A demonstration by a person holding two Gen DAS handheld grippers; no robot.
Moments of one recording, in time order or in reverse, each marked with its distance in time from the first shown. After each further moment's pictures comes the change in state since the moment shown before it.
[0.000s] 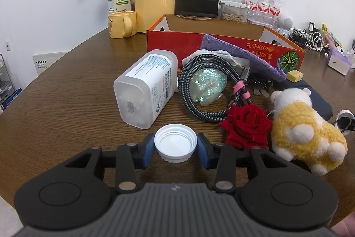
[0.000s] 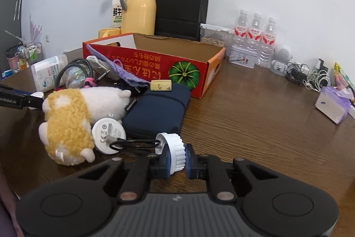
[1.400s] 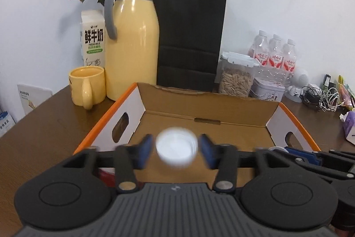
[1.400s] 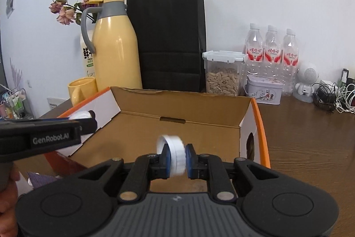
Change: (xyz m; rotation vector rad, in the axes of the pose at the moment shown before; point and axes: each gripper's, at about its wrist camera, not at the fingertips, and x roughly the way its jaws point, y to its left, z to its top) left arm 0.122 -0.051 0.156 -0.087 -0.187 0.001; right arm 0.171 0.035 0.154 0.165 -0.084 0.003
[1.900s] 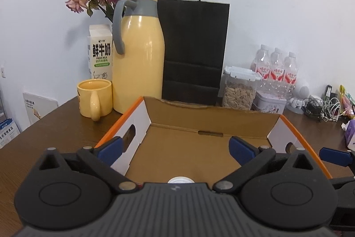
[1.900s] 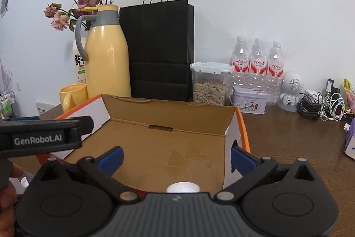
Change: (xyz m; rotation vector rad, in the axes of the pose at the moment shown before) left arm -0.019 -0.001 0.003 -0.007 -0.086 0.021; right arm -0.020 0.004 0.000 -0.010 -0.067 -0.076
